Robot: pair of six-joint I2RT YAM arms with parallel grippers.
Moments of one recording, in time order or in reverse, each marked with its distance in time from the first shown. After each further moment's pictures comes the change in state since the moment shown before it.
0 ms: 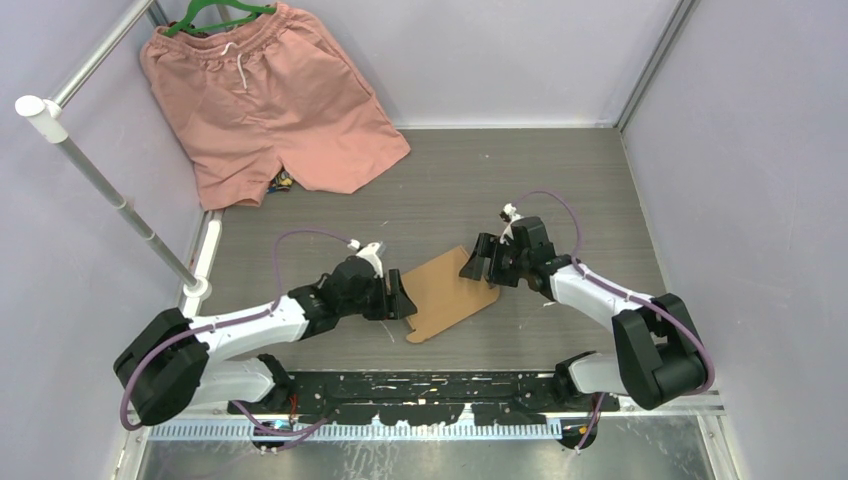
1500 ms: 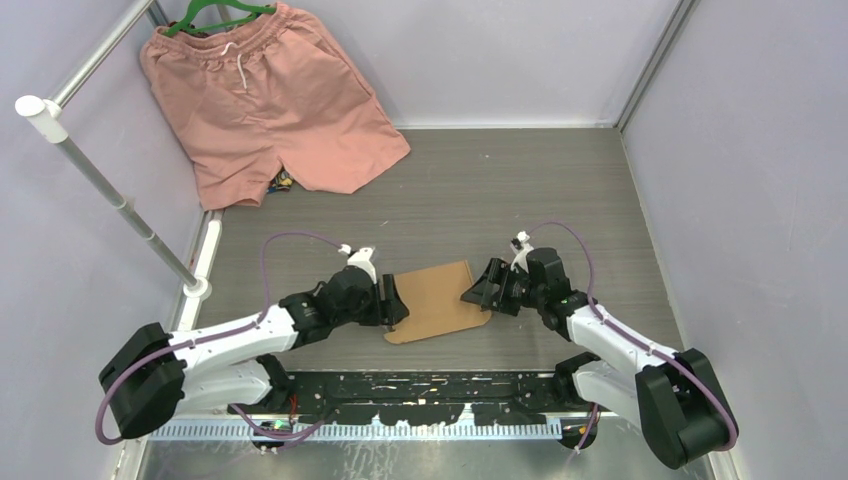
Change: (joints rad) left arm -0.069 -0.105 -0.018 -0.111 -0.169 -0.003; right arm 0.003 -0.286 -0.267 0.093 -0.154 0.175
